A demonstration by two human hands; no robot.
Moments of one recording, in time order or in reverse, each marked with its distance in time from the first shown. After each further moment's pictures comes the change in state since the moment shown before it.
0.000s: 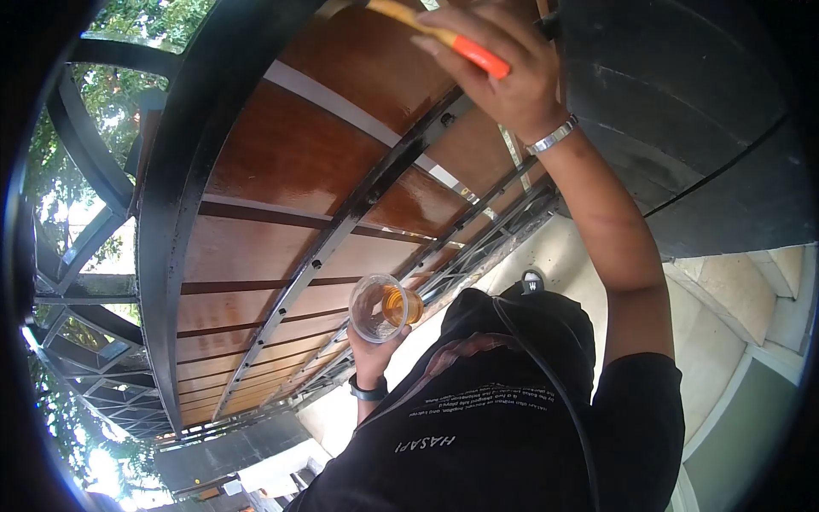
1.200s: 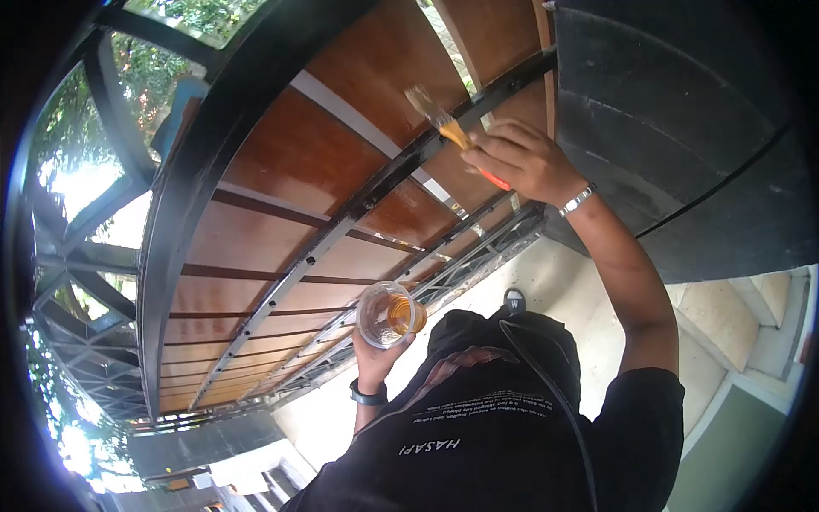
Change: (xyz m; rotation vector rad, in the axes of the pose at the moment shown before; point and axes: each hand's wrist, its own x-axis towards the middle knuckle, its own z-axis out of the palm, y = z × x) left_hand -0.021 0.009 0.031 -0.072 0.018 0.044; right_hand -0.067 0.008 -0.050 0.068 -0.564 -0.258
